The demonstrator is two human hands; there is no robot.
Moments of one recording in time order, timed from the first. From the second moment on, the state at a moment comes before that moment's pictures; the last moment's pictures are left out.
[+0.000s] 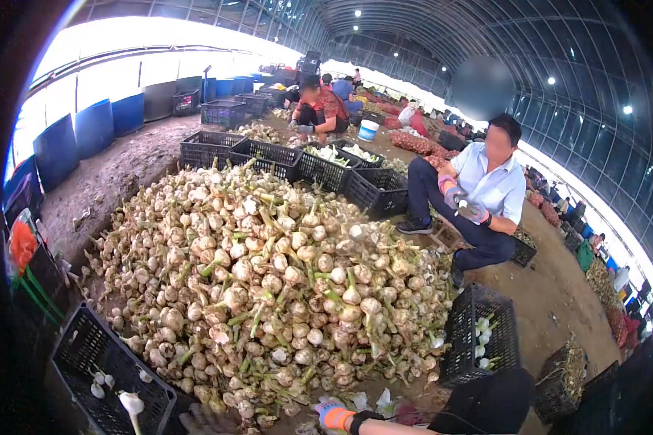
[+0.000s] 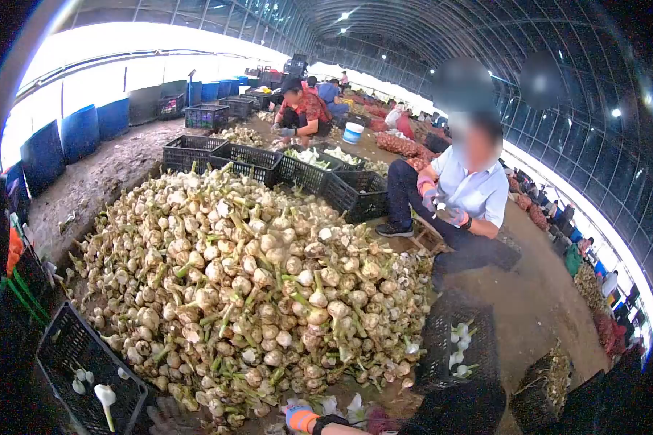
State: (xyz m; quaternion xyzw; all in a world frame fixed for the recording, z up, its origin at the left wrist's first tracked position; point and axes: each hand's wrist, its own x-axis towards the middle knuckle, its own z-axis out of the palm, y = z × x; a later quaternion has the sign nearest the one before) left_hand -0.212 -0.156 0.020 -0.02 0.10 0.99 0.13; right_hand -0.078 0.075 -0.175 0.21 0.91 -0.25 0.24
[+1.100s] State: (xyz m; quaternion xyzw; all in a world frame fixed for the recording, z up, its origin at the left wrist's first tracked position) left_hand -0.085 -0.081 0.046 0.25 0.45 0.84 0.16; right_hand -0.034 0.044 0.054 0.05 0.50 -0.84 -0.21
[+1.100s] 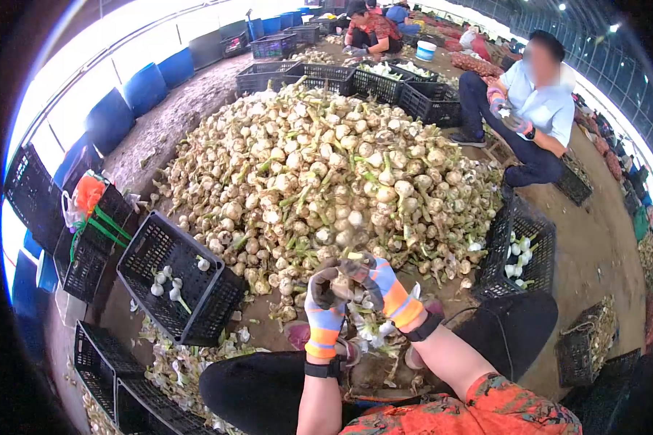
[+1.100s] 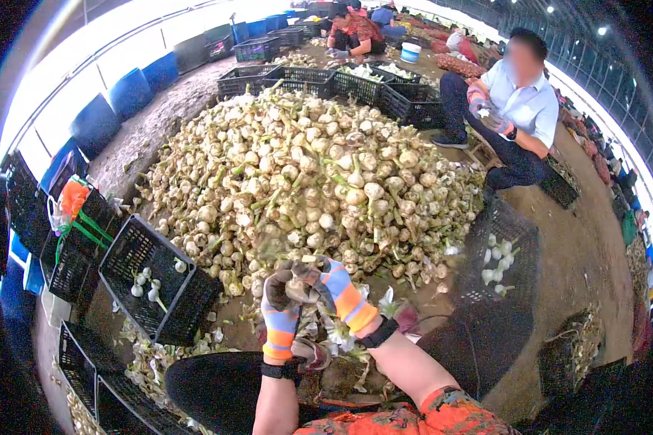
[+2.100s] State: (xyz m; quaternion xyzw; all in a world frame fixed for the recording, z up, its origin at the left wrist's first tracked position) left_hand -0.078 -0.079 0.049 0.26 0.46 0.83 0.14; right_hand 0.004 0.043 0.107 0.11 0.42 -0.90 -0.09
